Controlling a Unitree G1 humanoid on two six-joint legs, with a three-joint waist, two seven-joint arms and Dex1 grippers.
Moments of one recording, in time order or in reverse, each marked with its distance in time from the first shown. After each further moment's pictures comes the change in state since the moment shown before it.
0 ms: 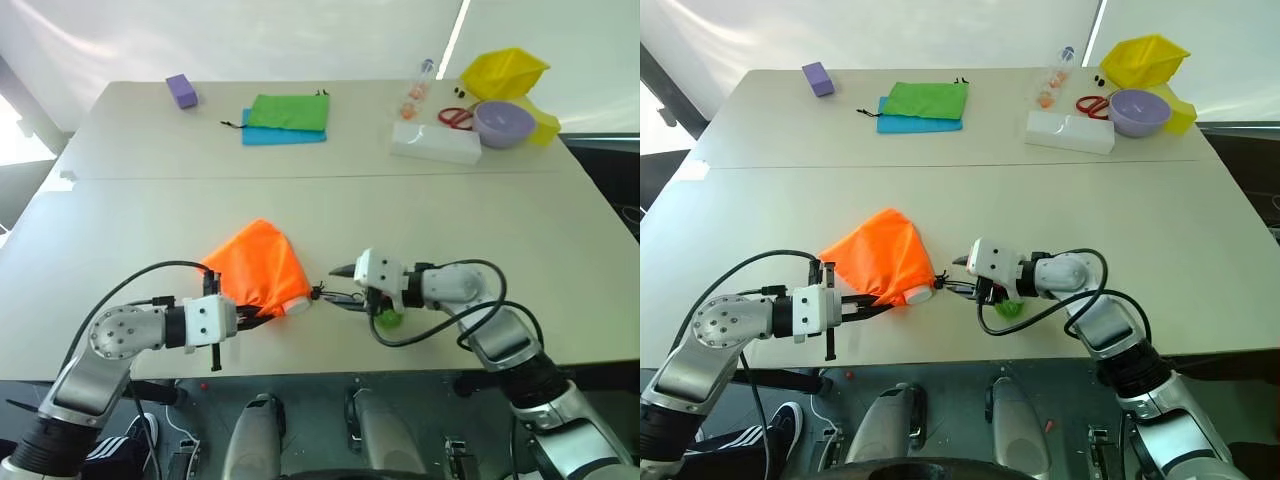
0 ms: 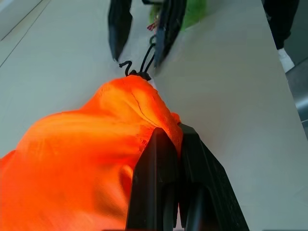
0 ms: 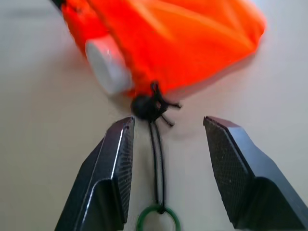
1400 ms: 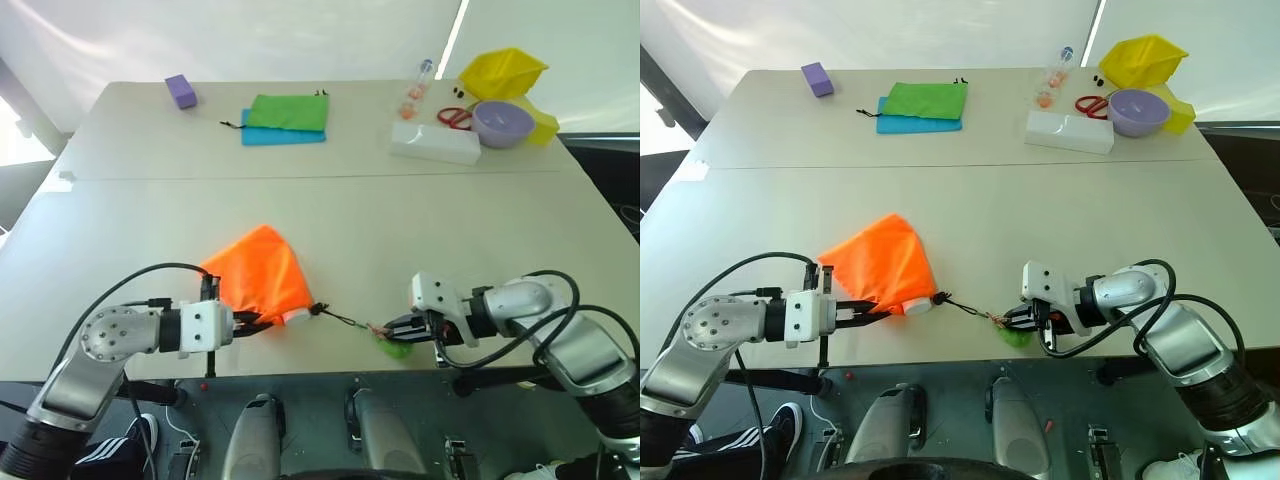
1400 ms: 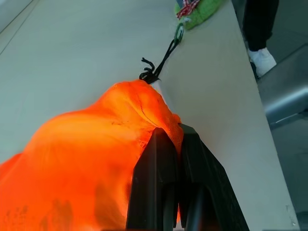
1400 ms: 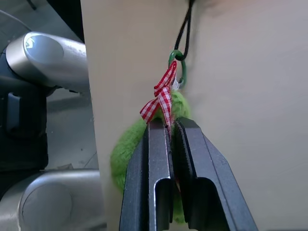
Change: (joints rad) left arm 0.037 0.053 0.015 -0.051 -0.042 0.004 -0.051; right arm 0.159 -0.365 -0.153 -0.232 0.227 0.295 0.238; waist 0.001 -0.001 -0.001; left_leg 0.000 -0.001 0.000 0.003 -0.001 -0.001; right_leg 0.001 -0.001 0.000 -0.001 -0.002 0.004
